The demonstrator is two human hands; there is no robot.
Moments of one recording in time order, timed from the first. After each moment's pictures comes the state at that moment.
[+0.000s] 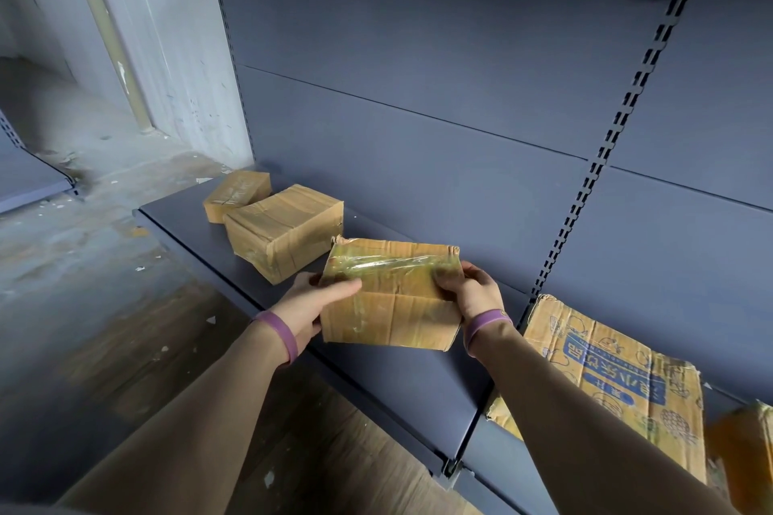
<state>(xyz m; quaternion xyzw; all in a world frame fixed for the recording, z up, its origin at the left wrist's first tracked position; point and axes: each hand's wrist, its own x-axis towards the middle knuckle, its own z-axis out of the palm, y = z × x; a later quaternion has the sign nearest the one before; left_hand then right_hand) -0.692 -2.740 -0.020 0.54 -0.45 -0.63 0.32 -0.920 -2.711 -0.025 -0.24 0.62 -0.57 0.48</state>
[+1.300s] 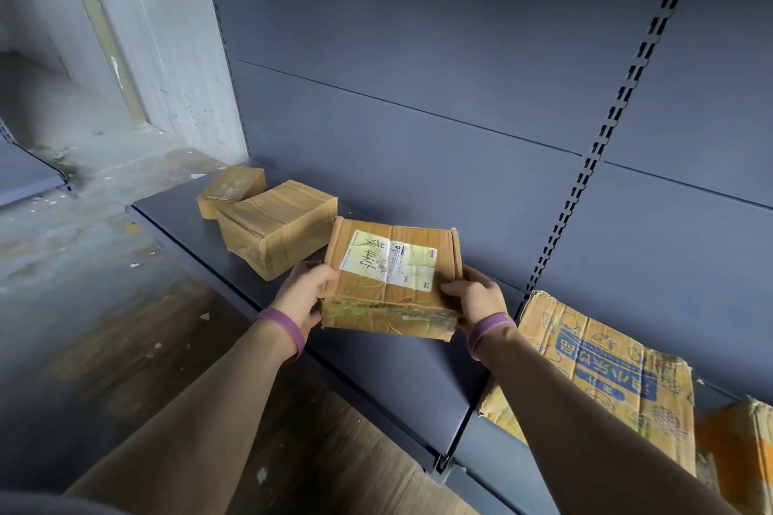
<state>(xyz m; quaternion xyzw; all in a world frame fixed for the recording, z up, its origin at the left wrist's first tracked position) -0.711 -2.743 -0.021 0.54 -0.39 -0.62 0.41 -0.930 -2.700 -0.028 -0.26 0.63 -0.56 0.48</state>
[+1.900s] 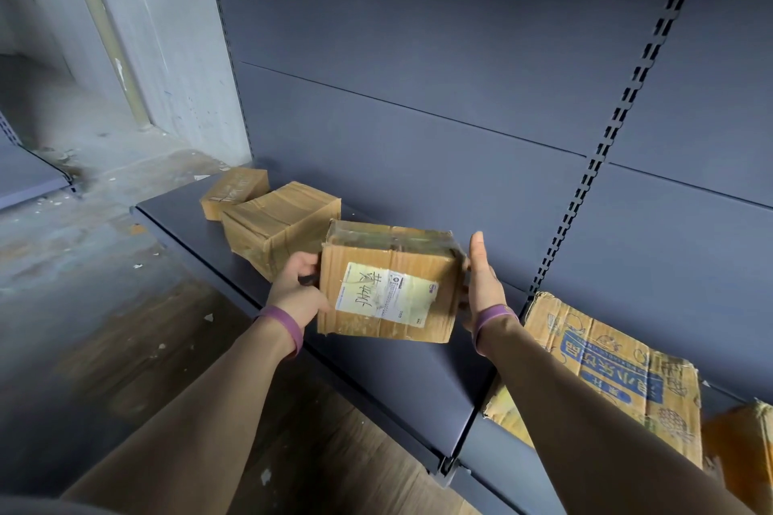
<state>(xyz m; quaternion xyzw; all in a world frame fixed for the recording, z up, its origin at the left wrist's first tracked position) -0.694 -2.738 -0.020 0.60 -0.51 -0.49 0.38 -0.924 -2.707 -0.013 -0.22 0.66 -0.54 0.47</state>
